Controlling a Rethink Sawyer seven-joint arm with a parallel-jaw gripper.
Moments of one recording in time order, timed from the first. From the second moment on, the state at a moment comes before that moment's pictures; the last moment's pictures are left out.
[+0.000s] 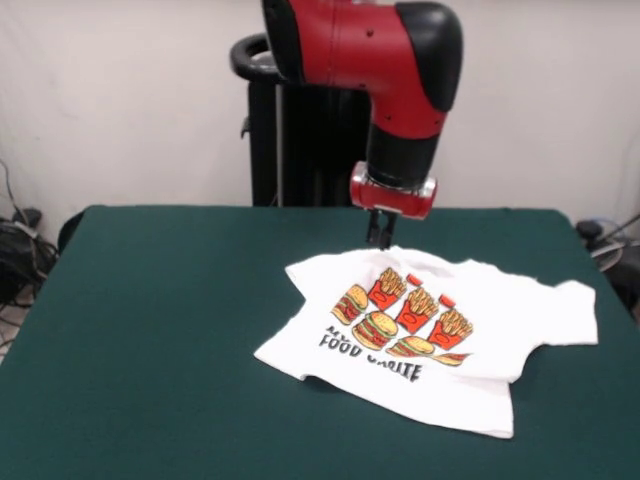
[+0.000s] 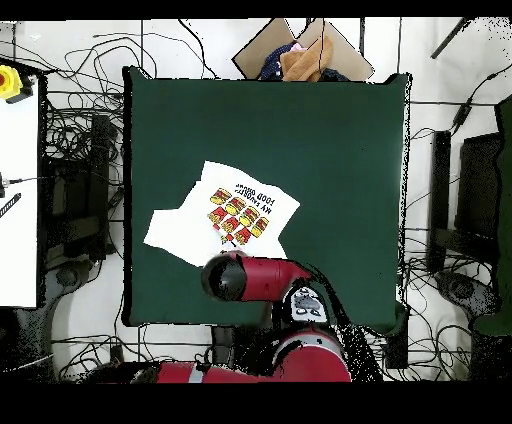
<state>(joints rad) -0.14 -0.54 -0.06 1.99 -0.15 0.20 1.93</state>
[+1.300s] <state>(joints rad) -0.16 -0.41 -0.06 1.99 -0.26 0.07 1.93</state>
